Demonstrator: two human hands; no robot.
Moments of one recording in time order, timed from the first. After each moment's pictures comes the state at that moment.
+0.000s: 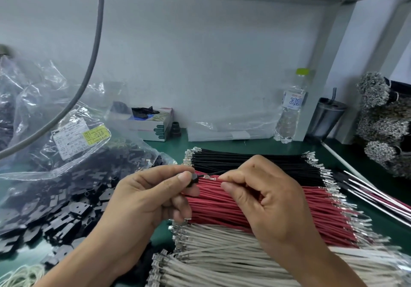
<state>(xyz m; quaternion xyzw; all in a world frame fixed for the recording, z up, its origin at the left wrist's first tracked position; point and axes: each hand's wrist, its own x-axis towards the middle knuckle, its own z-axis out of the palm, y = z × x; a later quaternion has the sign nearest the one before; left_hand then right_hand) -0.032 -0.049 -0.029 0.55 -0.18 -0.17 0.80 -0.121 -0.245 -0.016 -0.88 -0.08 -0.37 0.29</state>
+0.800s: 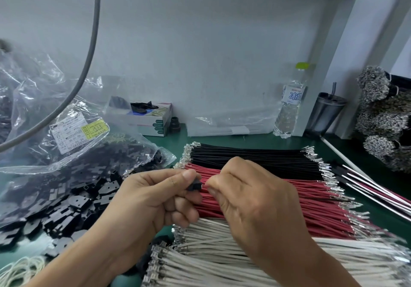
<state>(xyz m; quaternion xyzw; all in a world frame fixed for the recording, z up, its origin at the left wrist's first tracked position) -0.044 -0.051 -0.020 0.56 -0.16 -0.23 0.78 -0.126 -0.227 -0.013 -0.91 -0.12 -0.40 0.04</state>
